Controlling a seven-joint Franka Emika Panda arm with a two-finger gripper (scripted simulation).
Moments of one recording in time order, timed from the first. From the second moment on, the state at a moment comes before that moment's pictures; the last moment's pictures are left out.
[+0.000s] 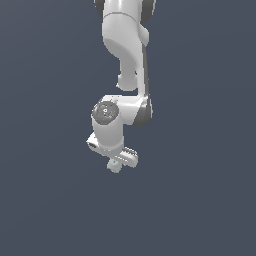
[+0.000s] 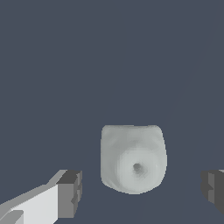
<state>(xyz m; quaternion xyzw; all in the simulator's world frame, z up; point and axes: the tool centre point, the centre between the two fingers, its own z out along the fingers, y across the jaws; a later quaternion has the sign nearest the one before) 0.061 -0.058 0.085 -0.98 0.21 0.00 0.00</state>
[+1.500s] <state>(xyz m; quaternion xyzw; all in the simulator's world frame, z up) 0.058 -0.067 0.043 -0.98 0.21 0.00 0.00</state>
